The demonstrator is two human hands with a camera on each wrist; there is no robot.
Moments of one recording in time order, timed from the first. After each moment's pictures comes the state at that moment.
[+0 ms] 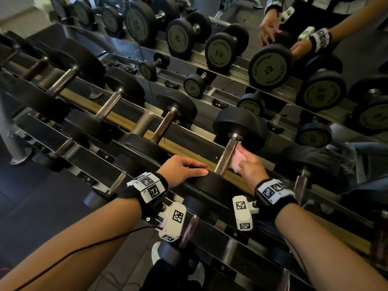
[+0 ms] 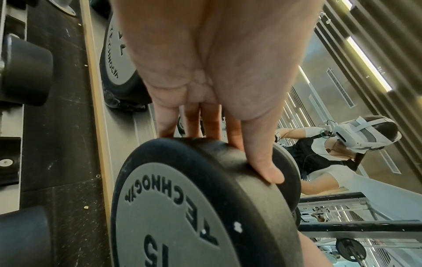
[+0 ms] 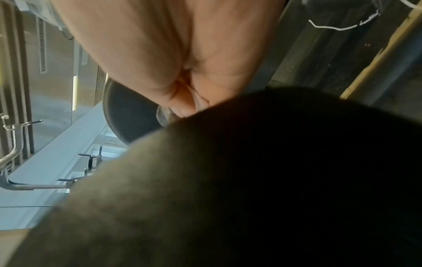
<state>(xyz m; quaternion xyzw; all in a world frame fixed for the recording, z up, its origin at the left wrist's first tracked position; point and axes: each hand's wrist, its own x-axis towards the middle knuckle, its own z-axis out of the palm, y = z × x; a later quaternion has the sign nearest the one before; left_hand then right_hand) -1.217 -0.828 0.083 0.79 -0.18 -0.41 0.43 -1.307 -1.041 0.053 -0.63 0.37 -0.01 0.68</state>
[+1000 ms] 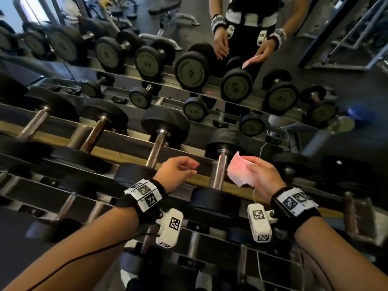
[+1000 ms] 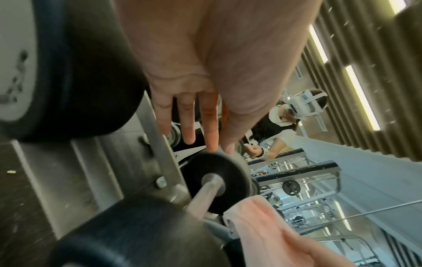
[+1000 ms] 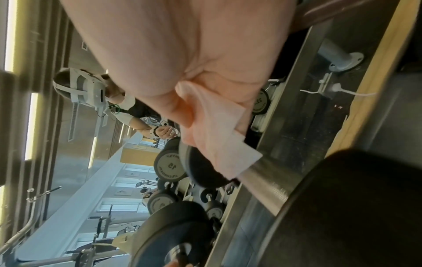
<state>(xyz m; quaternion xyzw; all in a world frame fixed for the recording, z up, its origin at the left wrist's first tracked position) -1.344 -0.966 0.096 0.77 -0.29 -0.33 0.46 -1.512 -1.171 0.096 -0.58 0.43 -0.15 0.68</state>
